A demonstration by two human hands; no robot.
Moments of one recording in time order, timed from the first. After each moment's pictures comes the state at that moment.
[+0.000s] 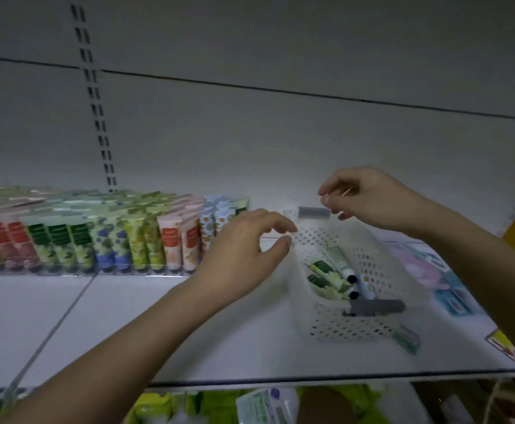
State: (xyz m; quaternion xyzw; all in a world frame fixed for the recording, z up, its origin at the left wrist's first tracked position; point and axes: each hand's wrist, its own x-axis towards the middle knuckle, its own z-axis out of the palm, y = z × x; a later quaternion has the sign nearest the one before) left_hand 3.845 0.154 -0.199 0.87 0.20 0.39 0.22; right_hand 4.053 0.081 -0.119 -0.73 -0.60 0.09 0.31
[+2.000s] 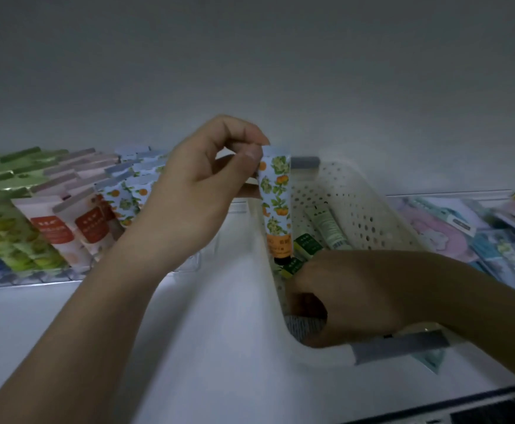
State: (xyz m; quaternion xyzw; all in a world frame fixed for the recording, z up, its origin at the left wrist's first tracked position) left_hand 3.923 0.208 -0.203 0.71 0.12 0.42 0.56; right_hand 4.064 0.082 -0.234 -0.67 -0.72 0.18 -0.02
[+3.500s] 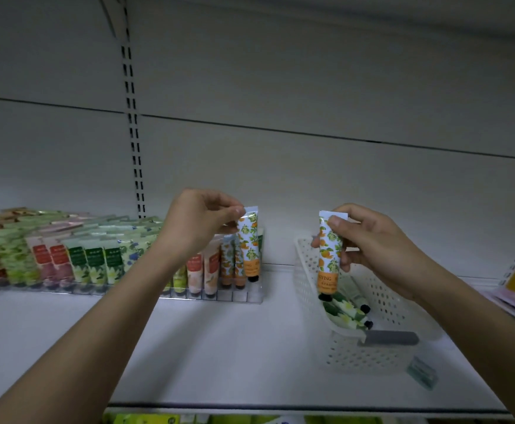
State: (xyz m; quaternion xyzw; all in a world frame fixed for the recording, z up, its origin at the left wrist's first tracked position) left_hand 3.793 0.214 -0.140 0.70 0.31 0.47 0.45; right_hand 4.019 0.065 -0.136 -0.56 -0.58 0.28 0.52
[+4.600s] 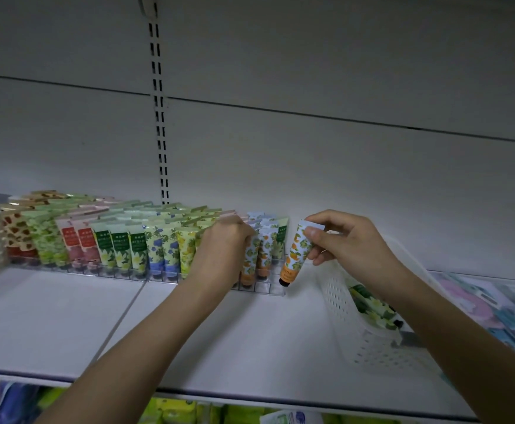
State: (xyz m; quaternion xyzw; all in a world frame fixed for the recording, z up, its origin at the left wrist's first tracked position) left_hand 3.795 0.230 -0.213 0.86 0.35 0.37 -0.01; right_hand 3.980 0.116 -0.169 -0.57 -0.57 0.24 0.53
